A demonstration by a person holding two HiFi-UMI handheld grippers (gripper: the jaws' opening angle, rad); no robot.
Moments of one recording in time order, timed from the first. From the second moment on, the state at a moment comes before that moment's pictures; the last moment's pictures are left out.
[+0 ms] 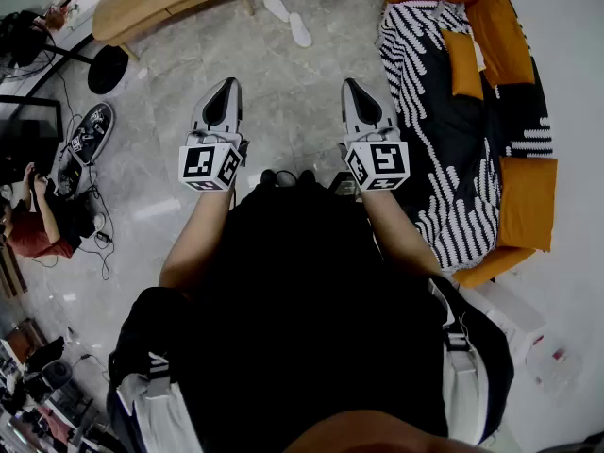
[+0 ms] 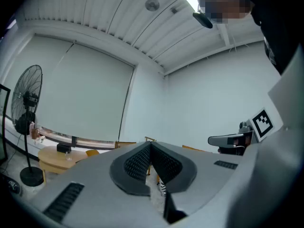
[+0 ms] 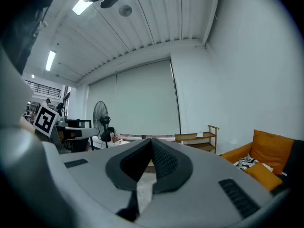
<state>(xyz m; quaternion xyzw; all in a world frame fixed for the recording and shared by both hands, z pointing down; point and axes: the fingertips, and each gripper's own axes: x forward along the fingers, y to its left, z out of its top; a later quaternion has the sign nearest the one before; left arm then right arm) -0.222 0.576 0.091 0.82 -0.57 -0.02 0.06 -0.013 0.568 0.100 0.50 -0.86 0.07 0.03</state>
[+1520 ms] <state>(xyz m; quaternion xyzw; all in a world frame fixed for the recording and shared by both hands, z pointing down) -0.194 0.522 0.126 0.82 -0.55 -0.08 0.12 0.038 0.519 0.167 0.42 -0.89 0.15 0.05</state>
